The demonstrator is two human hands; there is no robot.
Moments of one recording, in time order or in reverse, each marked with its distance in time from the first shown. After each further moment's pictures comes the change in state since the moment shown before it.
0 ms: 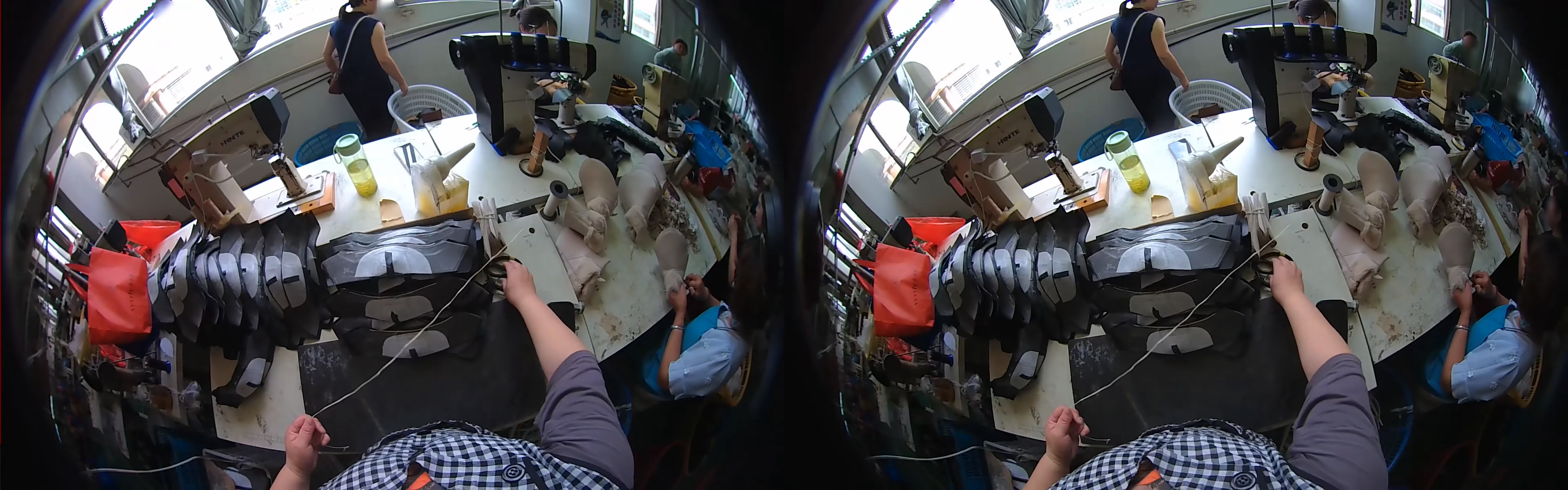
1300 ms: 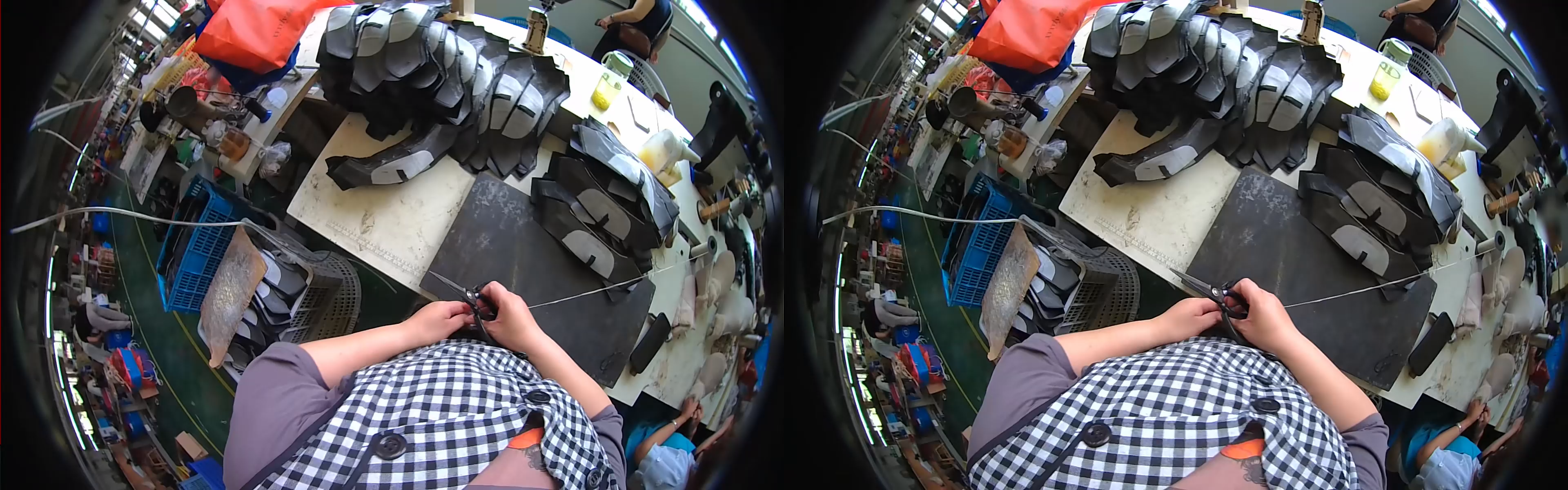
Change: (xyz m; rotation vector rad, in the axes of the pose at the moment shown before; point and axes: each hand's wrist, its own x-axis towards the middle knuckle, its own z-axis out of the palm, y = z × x) left_hand -0.059 -0.063 -0.062 0.508 -0.226 -0.100; right_hand -0.283 -0.363 -0.034 0.591 -0.967 -0.501
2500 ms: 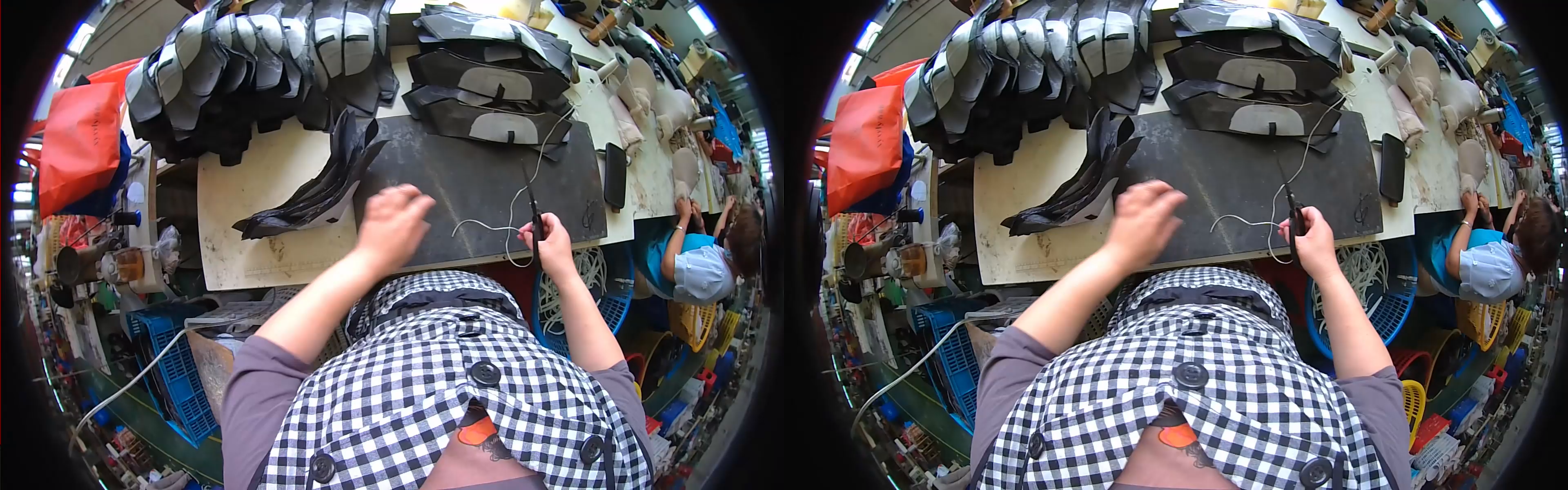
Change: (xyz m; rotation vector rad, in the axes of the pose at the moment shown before) left_hand 0.094 0.005 -0.037 0.954 0.124 0.758; right_hand -0.111 0.120 0.004 0.407 0.916 0.438
